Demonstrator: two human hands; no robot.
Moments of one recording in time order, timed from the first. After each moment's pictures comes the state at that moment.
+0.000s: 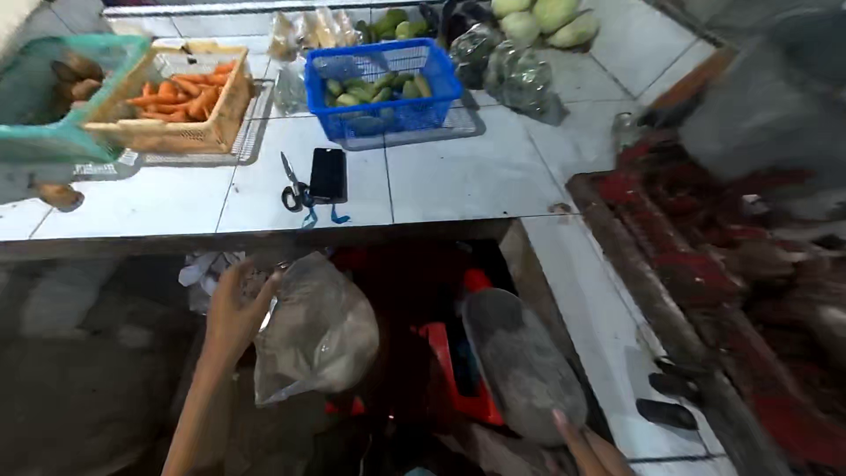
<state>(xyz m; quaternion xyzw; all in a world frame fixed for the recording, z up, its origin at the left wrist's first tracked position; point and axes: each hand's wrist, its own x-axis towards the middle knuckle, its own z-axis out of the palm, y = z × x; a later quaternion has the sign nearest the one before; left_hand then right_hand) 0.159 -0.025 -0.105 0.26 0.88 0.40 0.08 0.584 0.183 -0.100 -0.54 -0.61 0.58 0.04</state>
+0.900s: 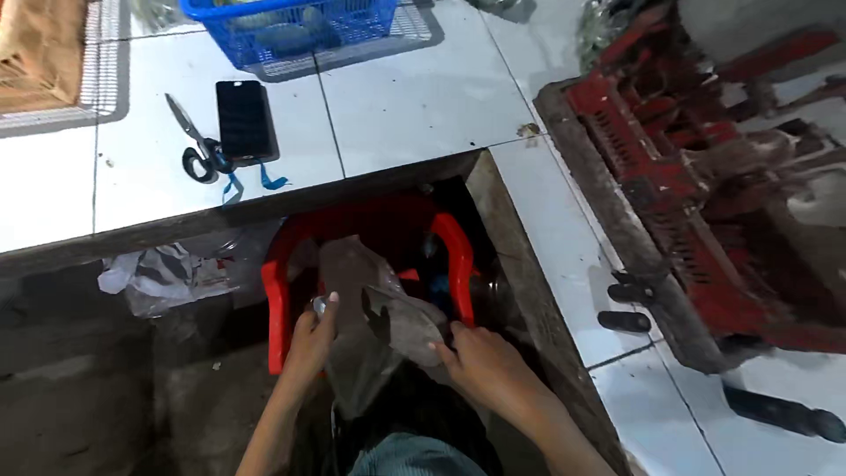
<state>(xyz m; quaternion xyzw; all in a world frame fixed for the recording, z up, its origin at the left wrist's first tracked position) 0.258 0.042 -0.187 0.14 0.78 0.43 0.43 0.441 0.191 -0.088 -0.46 -0.73 0.32 -0.39</state>
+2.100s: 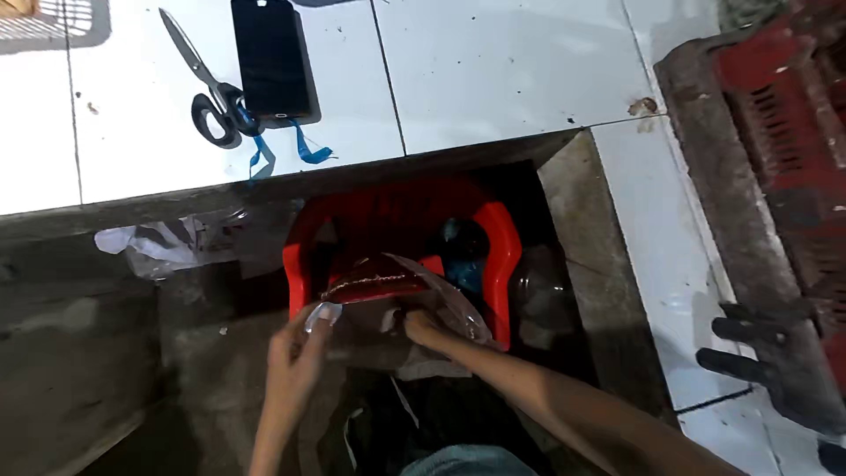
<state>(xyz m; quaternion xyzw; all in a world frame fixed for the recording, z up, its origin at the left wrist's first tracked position) 0.211 -0.005 -0.200 0.13 0.76 0.54 0.35 0.363 0.166 -0.309 -0.40 -0.72 0.41 -0.40</state>
